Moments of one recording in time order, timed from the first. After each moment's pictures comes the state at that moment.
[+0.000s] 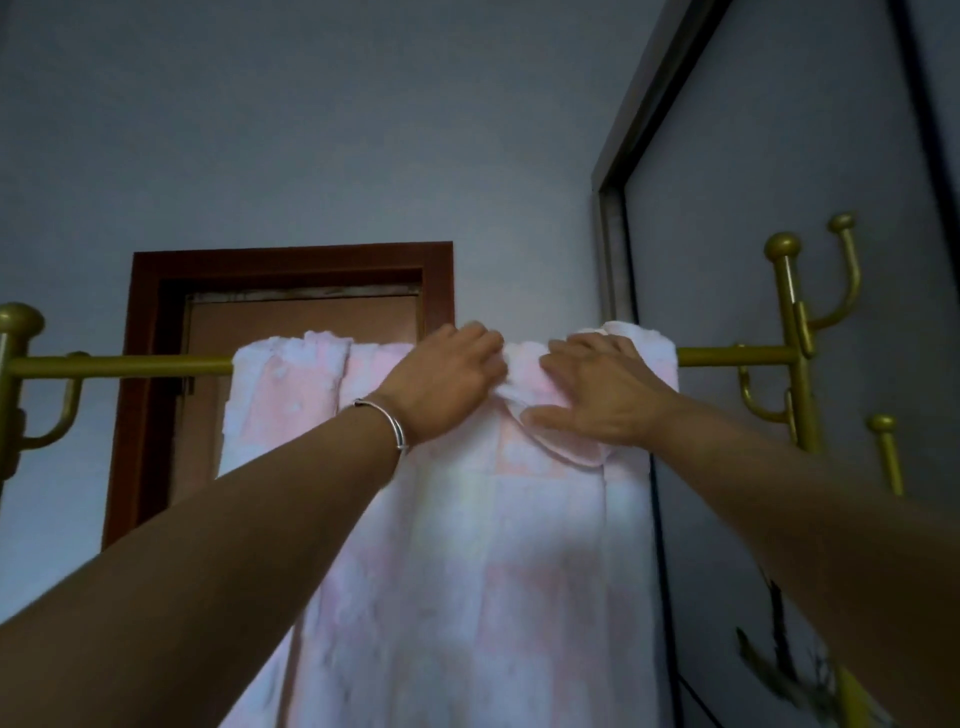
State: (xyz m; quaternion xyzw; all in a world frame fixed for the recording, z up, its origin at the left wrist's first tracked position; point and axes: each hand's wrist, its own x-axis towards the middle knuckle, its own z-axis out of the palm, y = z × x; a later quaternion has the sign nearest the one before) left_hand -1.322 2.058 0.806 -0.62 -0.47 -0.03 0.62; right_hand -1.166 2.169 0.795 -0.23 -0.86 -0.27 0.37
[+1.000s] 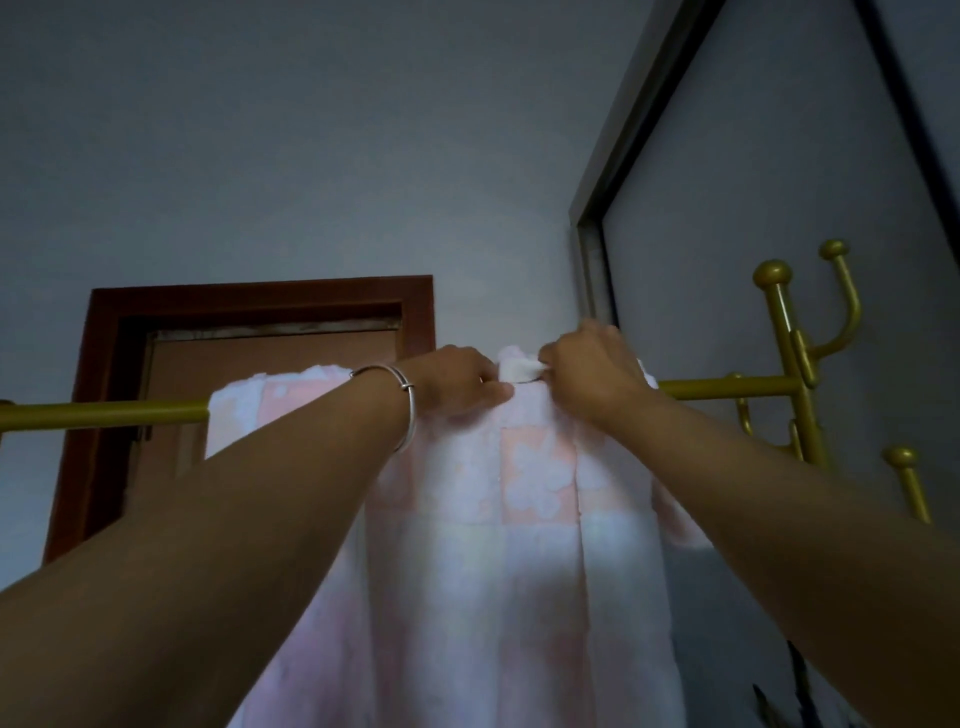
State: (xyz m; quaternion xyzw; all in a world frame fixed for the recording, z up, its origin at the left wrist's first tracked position) left_hand -1.314 2.090 0.857 -0.63 -0.71 -0.16 0.27; right_hand -1.194 2.182 0.839 -0.32 -0.78 -0.30 0.44
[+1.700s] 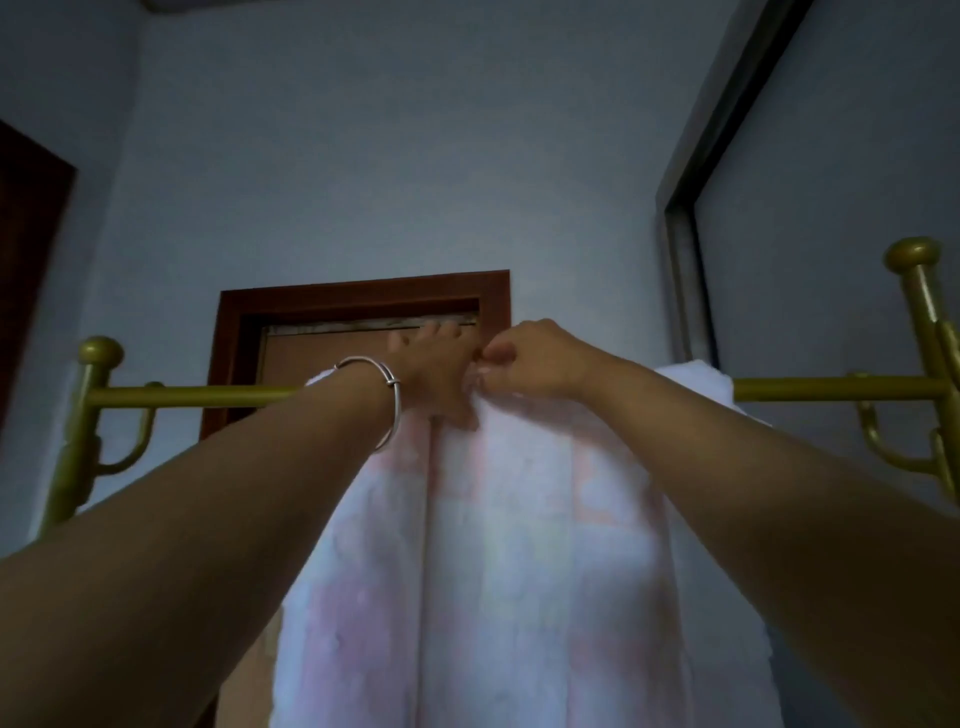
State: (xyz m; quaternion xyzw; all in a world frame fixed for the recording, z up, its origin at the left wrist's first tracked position) left_hand -1.360 2.047 0.855 -0.47 -0.79 -0.08 0.39; right_hand -1.258 2.139 0.859 -0.10 -0.91 -0.07 0.39
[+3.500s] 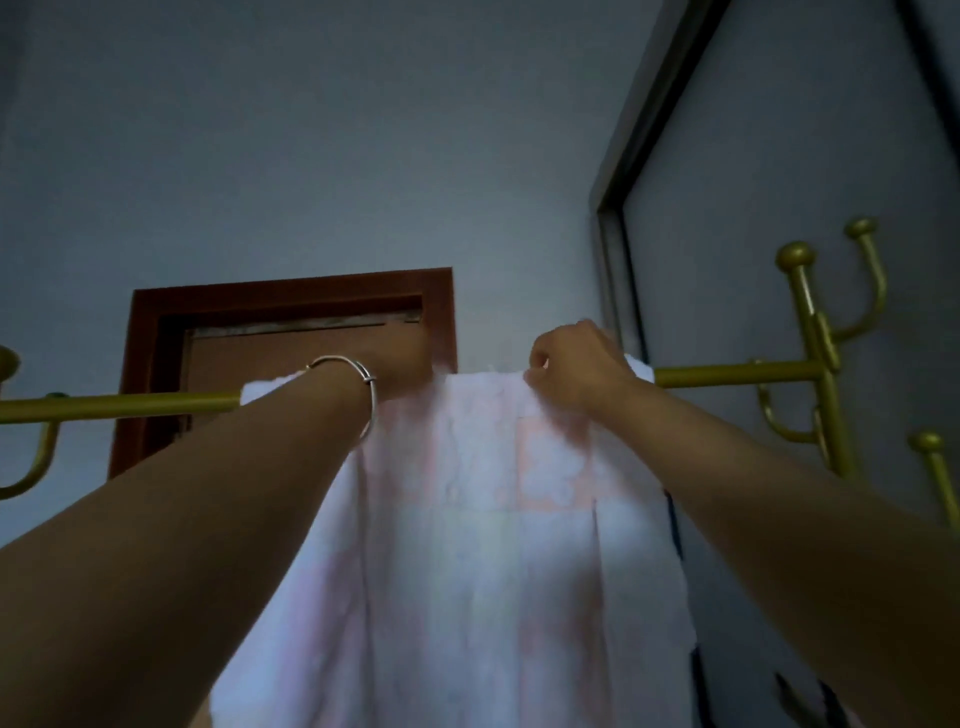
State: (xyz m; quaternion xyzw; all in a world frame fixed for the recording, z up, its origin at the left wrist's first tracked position) left_hand -1.337 2.054 0.858 -0.50 -0.77 -0.18 0.36; right_hand -1.203 2.165 0.836 -0.31 -0.82 -0.15 0.46
